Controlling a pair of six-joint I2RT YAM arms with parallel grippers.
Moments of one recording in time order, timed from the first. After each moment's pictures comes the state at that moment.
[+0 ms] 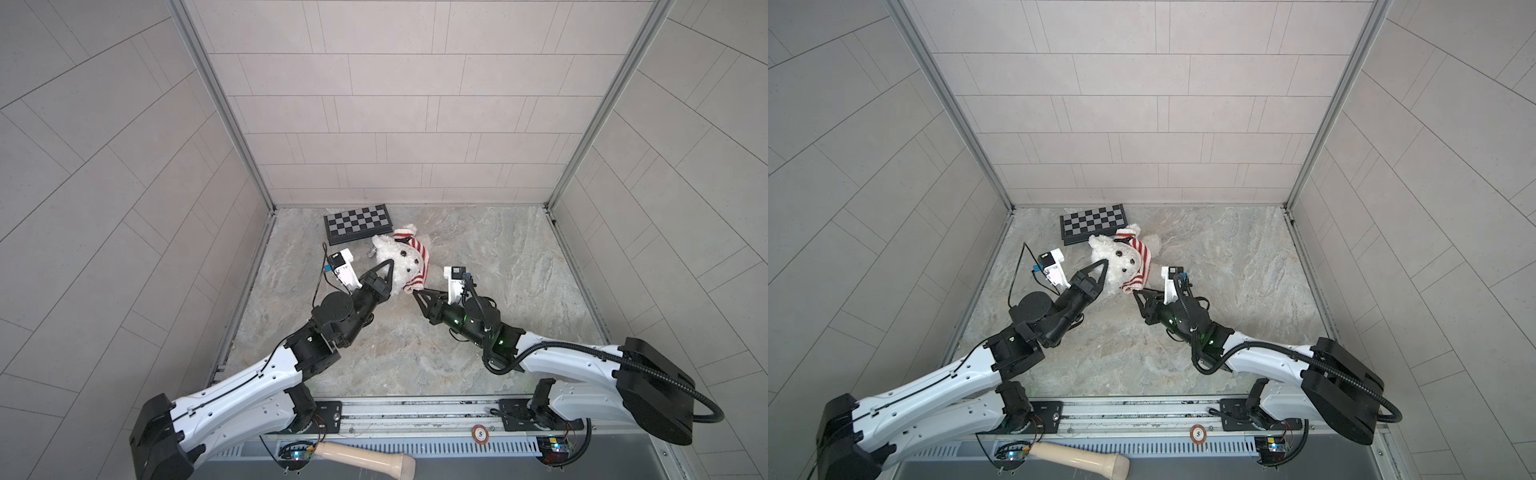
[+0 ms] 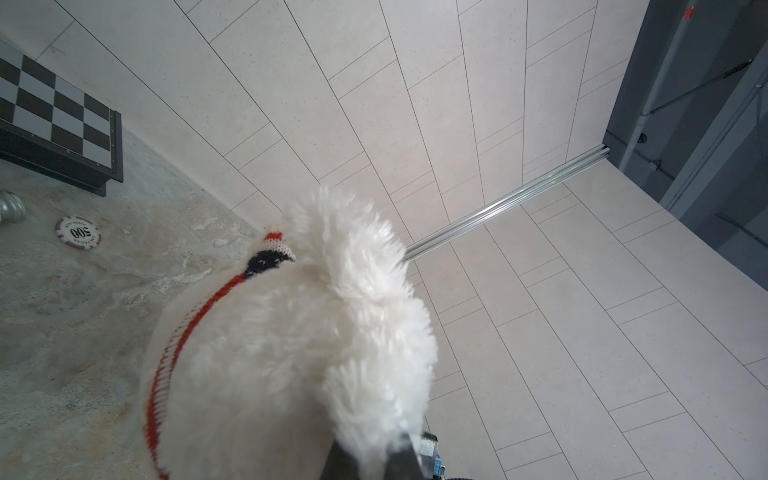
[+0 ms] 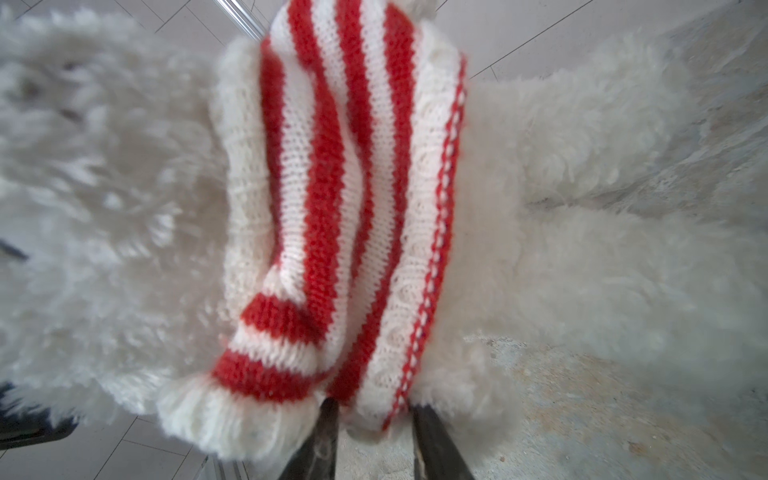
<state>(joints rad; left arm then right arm) -0.91 0.87 0.61 0.32 -0.38 -1.04 0.89 1.23 0.48 0.61 0.12 0.80</state>
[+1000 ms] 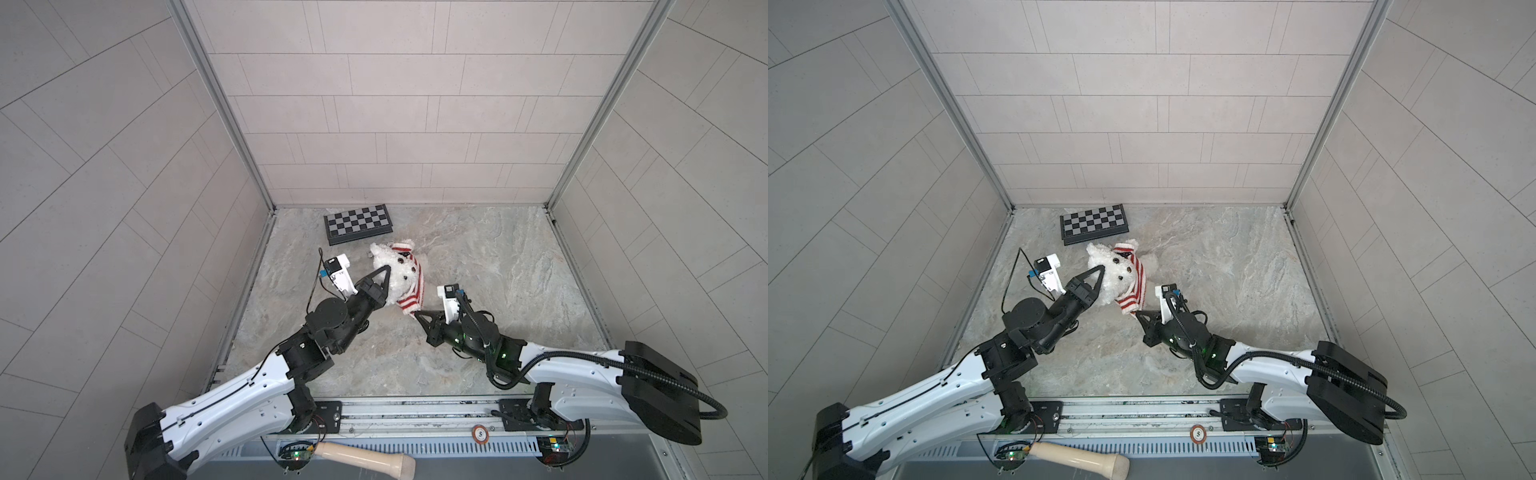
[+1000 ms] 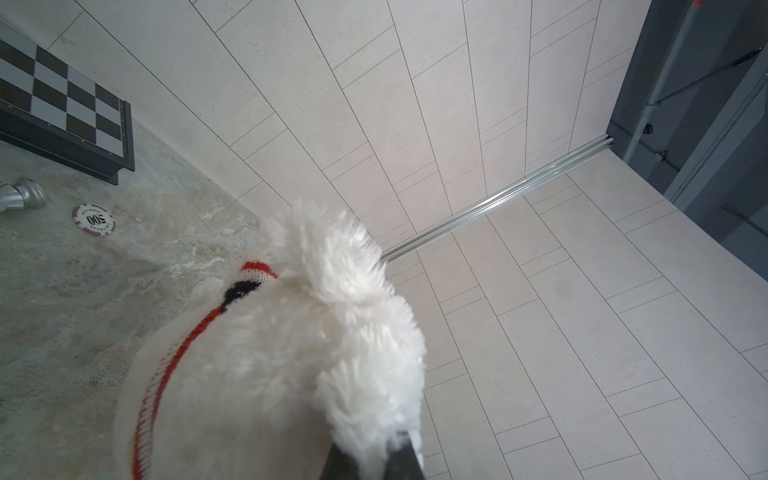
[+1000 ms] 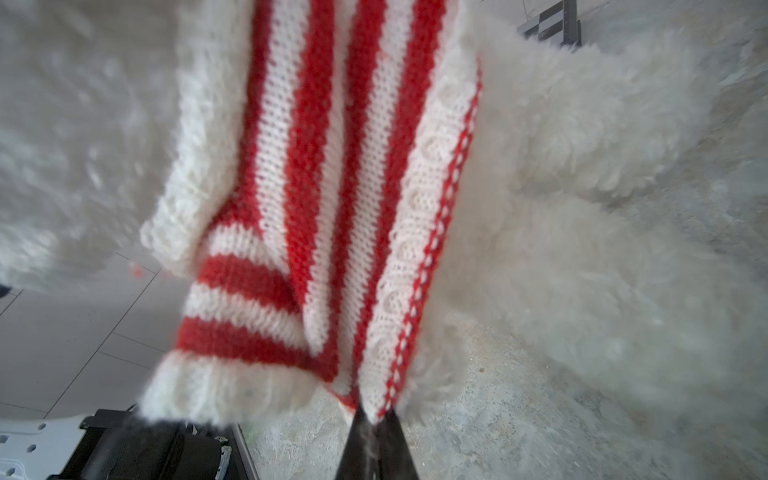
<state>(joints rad) -0.92 0.79 0.58 0.25 -0.39 -1.05 1.00 1.19 0.39 0.54 0.14 0.73</state>
